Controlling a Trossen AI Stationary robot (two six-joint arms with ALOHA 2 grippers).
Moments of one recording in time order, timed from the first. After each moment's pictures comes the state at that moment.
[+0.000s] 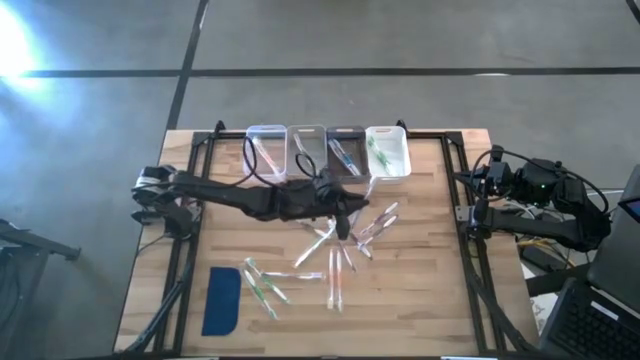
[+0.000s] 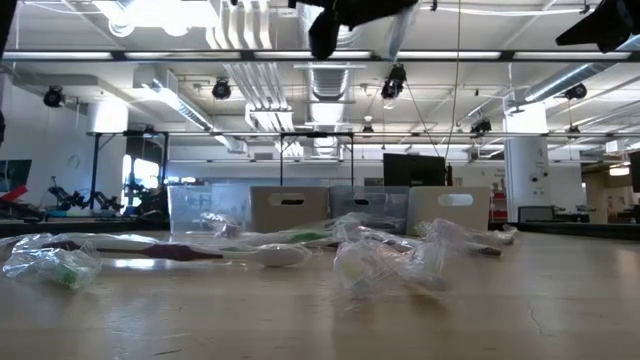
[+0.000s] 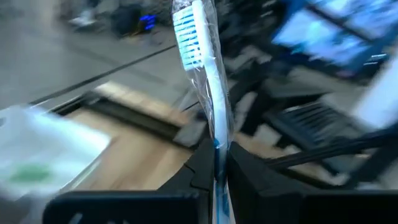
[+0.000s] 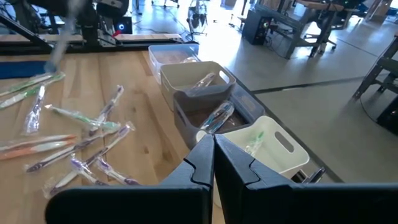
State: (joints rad) left arm -0.07 1.68 1.27 0.34 -0.24 -0.34; right arm -0.23 0.16 0.79 -0.95 0.18 -0.05
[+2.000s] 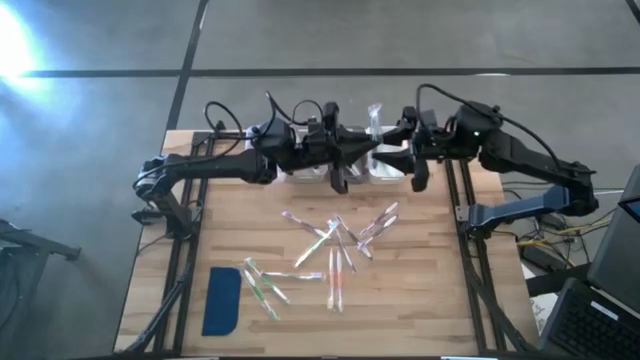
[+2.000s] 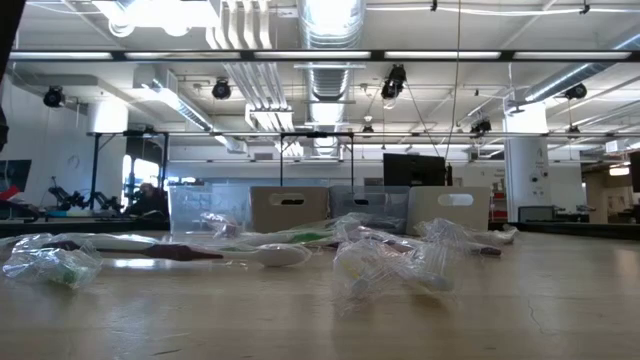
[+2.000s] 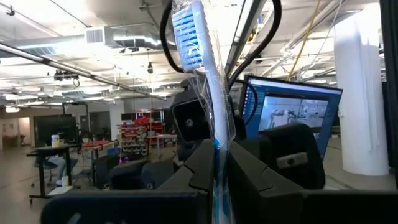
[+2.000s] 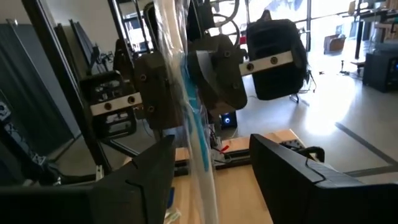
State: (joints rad) left arm 0.11 1.68 1.61 0.53 0.07 0.06; right arm -0.23 1.09 1.30 -0.24 -0.24 0.21
